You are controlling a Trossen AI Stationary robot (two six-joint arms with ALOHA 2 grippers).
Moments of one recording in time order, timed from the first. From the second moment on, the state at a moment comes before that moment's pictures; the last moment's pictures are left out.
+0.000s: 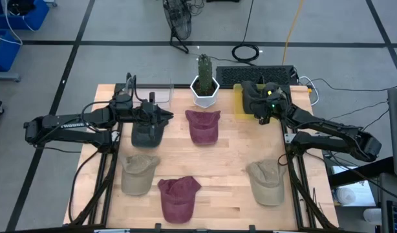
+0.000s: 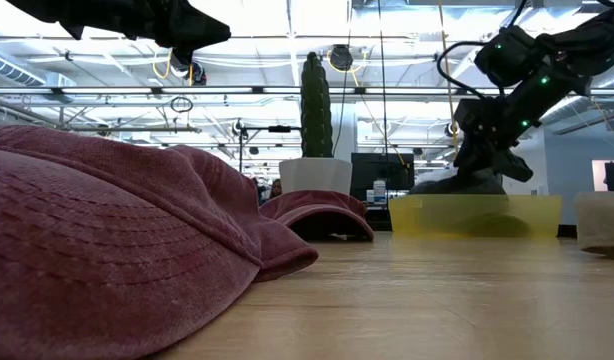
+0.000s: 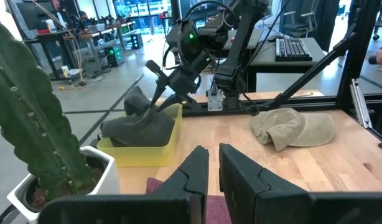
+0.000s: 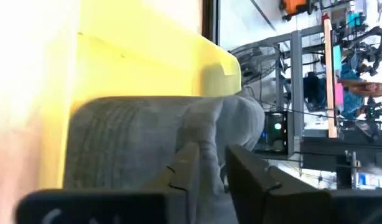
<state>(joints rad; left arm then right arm) 0.26 0.88 0.61 0.15 0.20 0.12 -0.66 0.89 0.40 -0.11 0.28 -1.02</state>
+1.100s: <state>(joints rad) 0.26 0.88 0.62 0.18 0.20 0.08 -0.85 1.07 0.59 -0.42 0.39 0.07</state>
